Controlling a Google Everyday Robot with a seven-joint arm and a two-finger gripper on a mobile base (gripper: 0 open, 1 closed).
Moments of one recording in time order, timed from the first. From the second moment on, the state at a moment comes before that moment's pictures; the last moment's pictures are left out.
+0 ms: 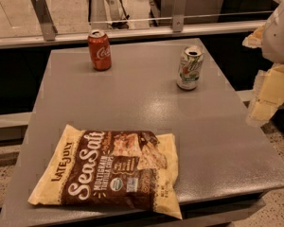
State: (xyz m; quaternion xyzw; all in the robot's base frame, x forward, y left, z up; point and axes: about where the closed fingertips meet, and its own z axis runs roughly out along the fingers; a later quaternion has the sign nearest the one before) arm 0.438 -0.217 0.976 -0.60 0.78 -0.03 0.16
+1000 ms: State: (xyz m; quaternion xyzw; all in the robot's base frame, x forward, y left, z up) arm 0.474 -0.221 0.961 -0.59 0.77 -0.02 0.22
